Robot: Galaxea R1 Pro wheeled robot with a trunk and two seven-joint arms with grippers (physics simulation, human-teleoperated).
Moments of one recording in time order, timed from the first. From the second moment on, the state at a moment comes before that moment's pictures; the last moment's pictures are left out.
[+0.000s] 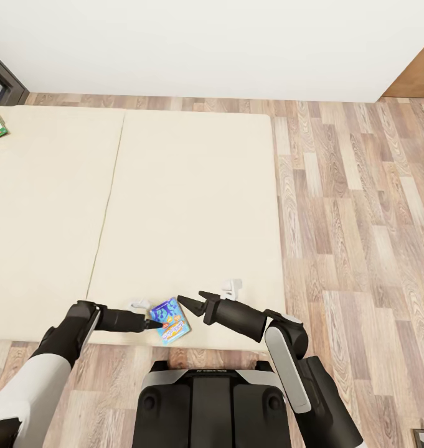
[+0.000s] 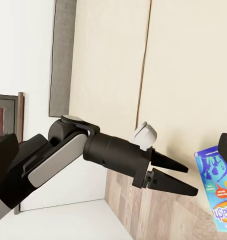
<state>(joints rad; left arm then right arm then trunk) -0.78 0.15 0.13 -0.70 -0.32 0.70 -1.03 -0.42 0.15 0.23 -1.56 -0.47 0.73 0.52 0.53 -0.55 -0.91</state>
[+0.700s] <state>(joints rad) -0.78 0.14 0.14 -0.70 -0.32 0.70 -1.02 -0.42 0.15 0.23 -1.56 -0.47 0.73 0.51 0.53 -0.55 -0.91</state>
